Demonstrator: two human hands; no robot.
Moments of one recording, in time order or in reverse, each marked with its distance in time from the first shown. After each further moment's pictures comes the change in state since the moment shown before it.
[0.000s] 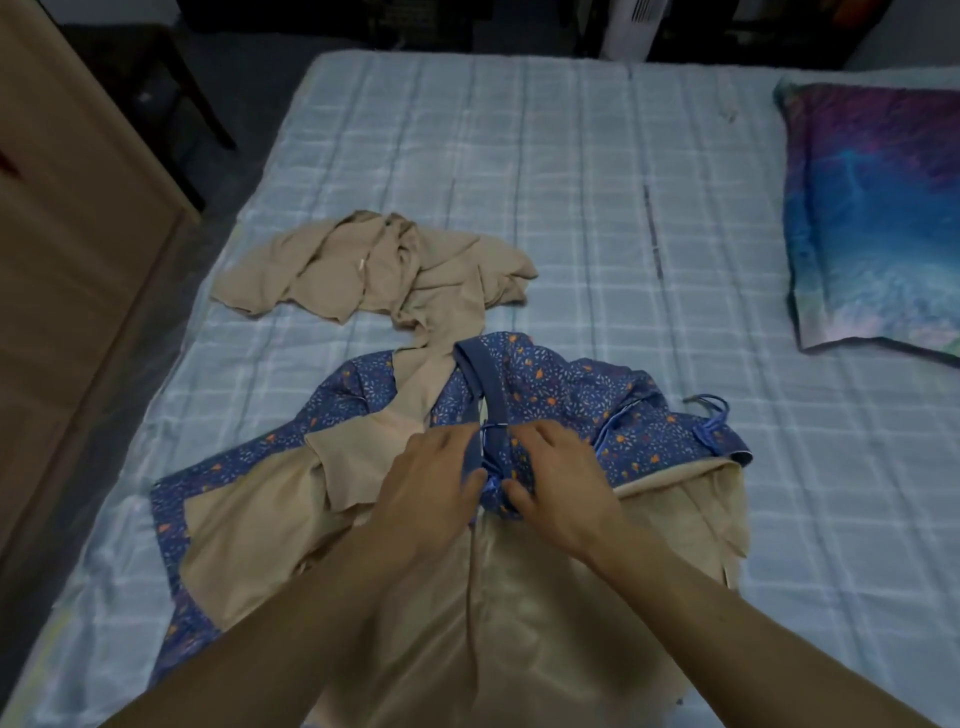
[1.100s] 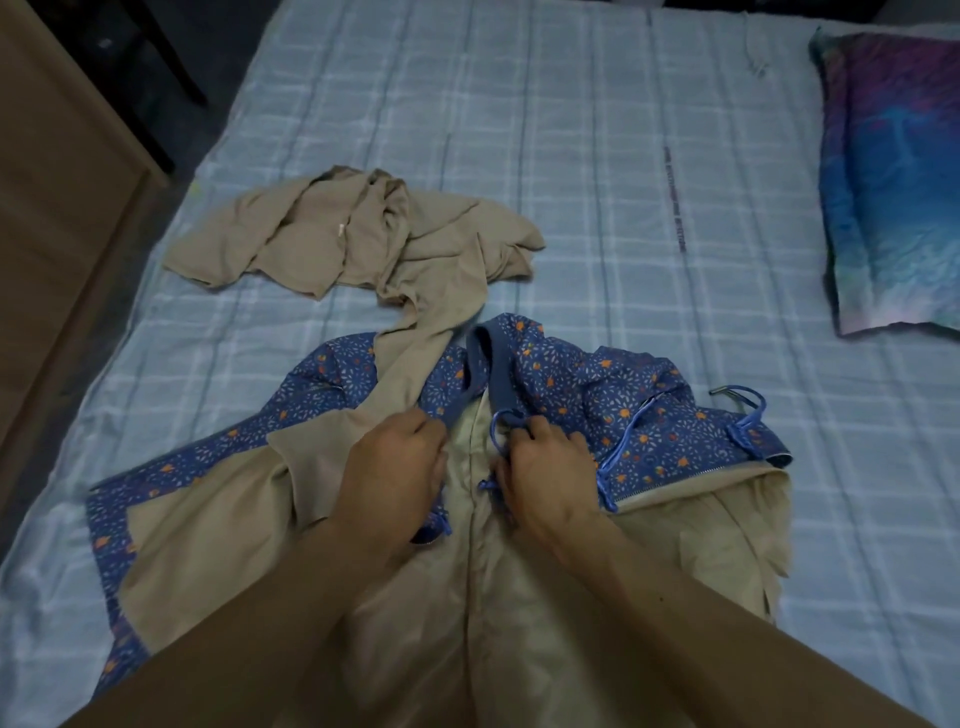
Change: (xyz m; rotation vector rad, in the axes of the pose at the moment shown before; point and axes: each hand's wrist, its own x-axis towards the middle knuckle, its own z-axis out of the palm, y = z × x) left_hand 0.033 -0.044 0.017 0.132 0.258 0.139; right_hand 0.053 0.012 0.061 -0.321 -0.021 0.101
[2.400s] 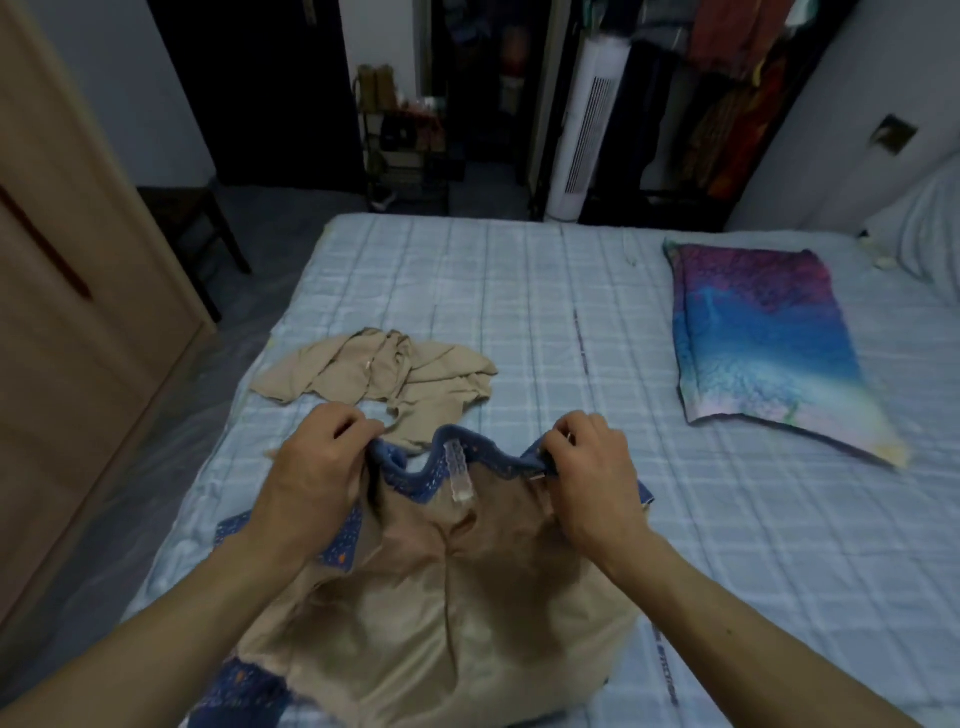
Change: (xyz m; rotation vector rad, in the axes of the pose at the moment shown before) left_hand -0.092 0.071 -0.241 0.052 0.458 0.245; right_hand -0.168 0.029 -0.210 0.145 0.569 -0.132
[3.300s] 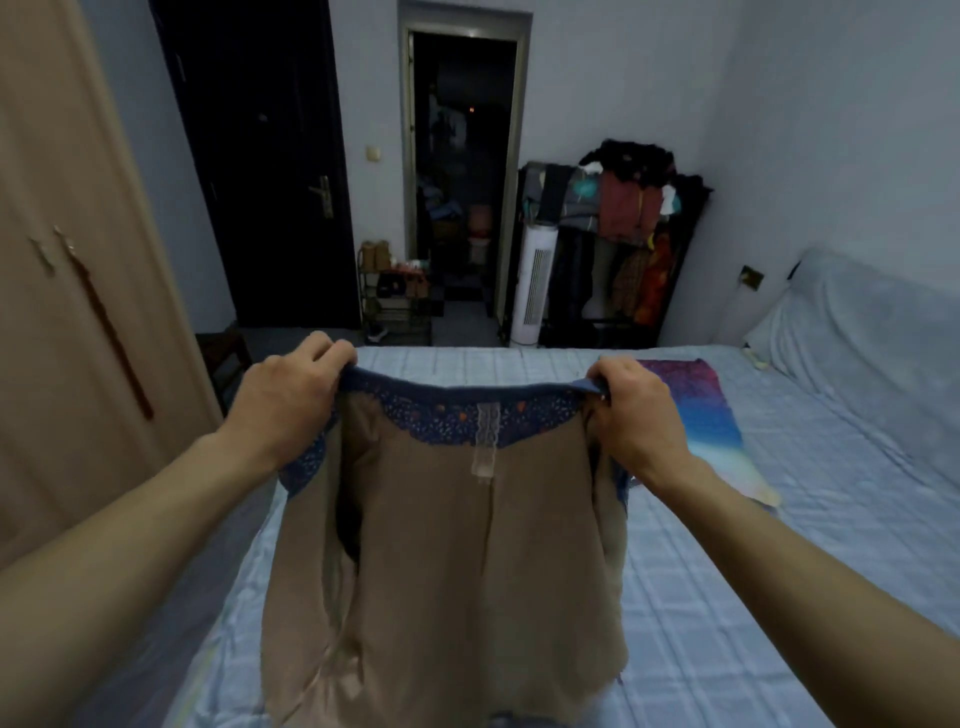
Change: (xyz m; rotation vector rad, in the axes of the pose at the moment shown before) left_hand 0.012 0.099 -0.307 0.357 0.065 0.124; right_hand -0.079 -0.085 -0.307 0.082 0.398 0.081
